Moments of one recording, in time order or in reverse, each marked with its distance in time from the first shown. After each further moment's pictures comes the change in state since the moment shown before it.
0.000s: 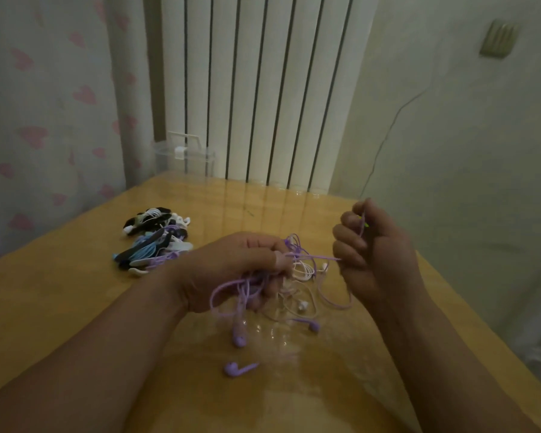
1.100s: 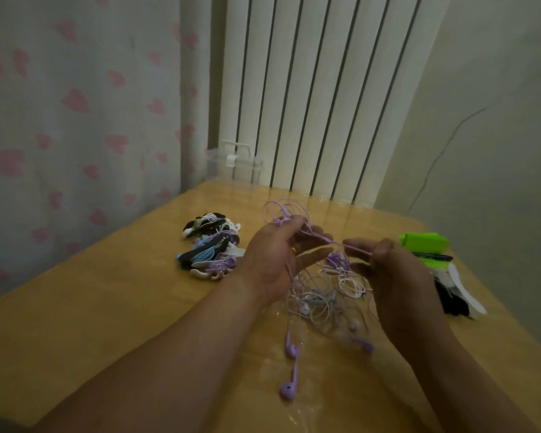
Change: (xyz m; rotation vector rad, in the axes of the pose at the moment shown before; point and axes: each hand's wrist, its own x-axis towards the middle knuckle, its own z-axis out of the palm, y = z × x) left_hand 0.027 -0.004 -0.012 -0.680 0.566 0.223; right_hand -0.008 0.042 0.009 -0.672 -0.065 -0.210
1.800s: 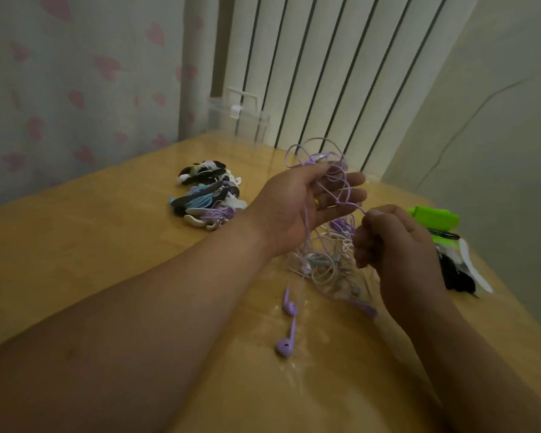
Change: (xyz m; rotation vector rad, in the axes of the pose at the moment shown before) left_hand 0.008 -0.007 0.005 0.010 -0.133 0.002; right_hand -0.001 0.019 0.005 -0.156 0.018 0.008
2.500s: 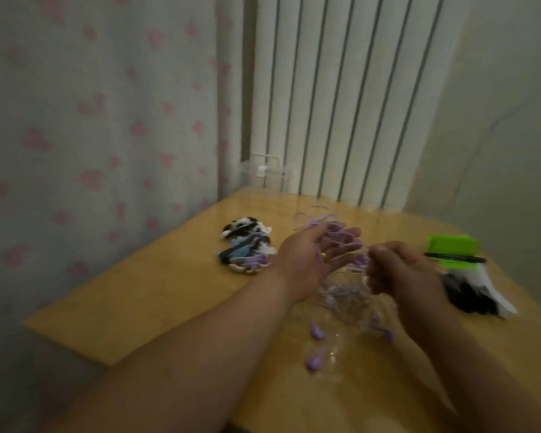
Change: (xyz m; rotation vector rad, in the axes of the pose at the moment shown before) left_hand -0.026 0.003 0.014 0.029 0.146 -0.080; right_hand -0.005 -0.010 -0.010 0.092 -0.030 0.009
